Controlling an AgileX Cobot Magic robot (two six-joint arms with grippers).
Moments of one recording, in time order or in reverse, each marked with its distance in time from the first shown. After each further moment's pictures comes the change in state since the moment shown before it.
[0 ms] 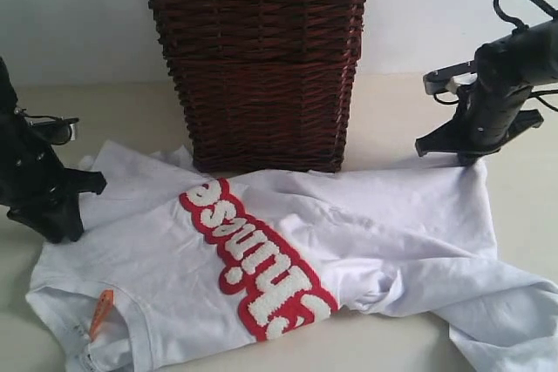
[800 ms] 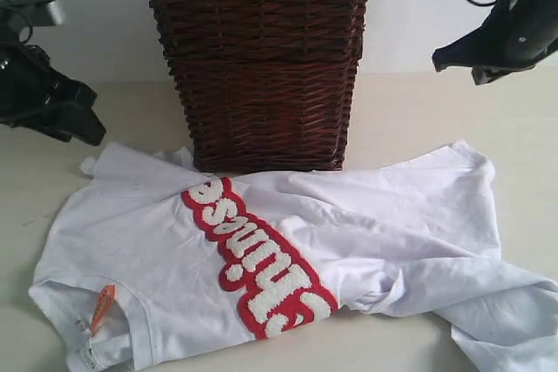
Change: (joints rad) left arm -0.096 -0.425 0.086 -0.197 -0.072 0.330; right arm 0.024 -0.393 0.034 0.160 0.102 -0.137
